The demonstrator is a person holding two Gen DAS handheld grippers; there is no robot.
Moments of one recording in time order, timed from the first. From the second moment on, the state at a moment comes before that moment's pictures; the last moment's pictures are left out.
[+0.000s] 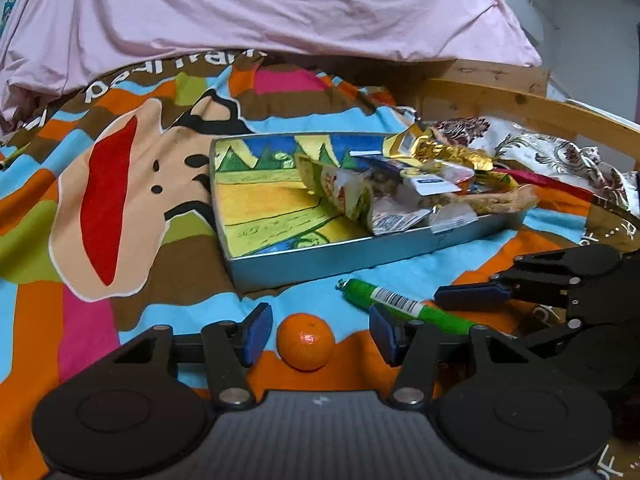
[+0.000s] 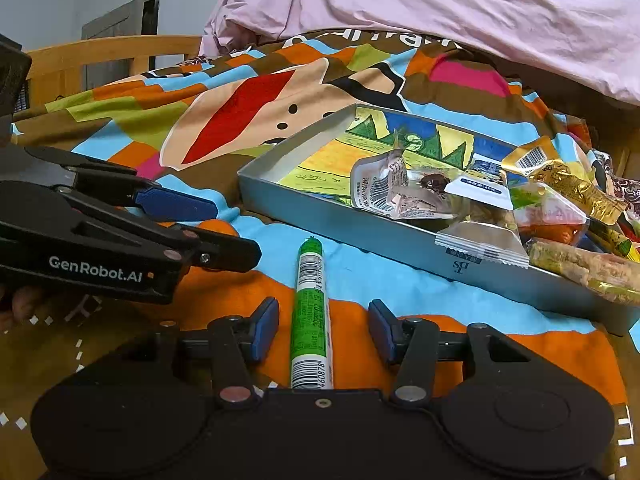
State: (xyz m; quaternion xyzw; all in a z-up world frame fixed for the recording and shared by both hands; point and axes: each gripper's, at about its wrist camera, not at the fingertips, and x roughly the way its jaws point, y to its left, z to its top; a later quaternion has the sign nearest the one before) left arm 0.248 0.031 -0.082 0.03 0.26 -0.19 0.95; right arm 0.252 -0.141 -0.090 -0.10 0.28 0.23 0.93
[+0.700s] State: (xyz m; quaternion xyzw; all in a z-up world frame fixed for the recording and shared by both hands) left arm 0.263 0.031 -0.091 0.02 0.31 -0.17 0.94; right arm 0.250 -0.138 -0.091 -0.12 0.28 0.23 0.93
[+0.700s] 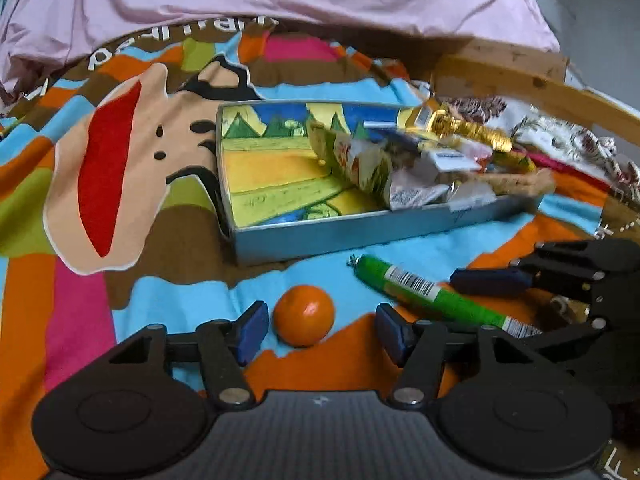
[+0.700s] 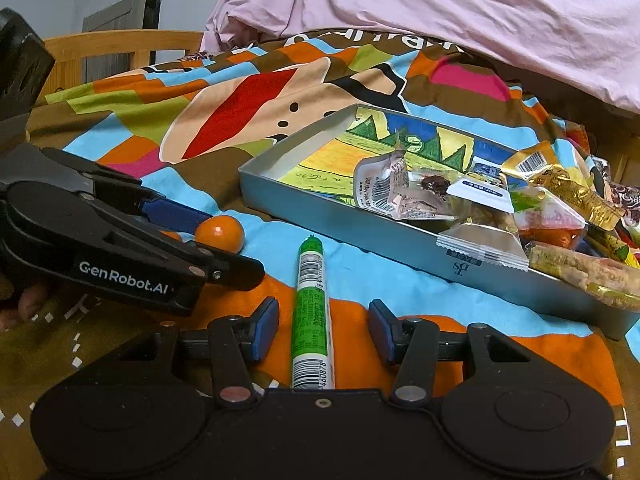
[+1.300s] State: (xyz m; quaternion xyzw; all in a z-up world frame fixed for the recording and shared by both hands) left arm 0.239 -0.002 -0.085 0.12 0.30 -0.12 0.94; right arm 0.218 -0.130 -0.083 -0.16 0.27 0.21 0.92
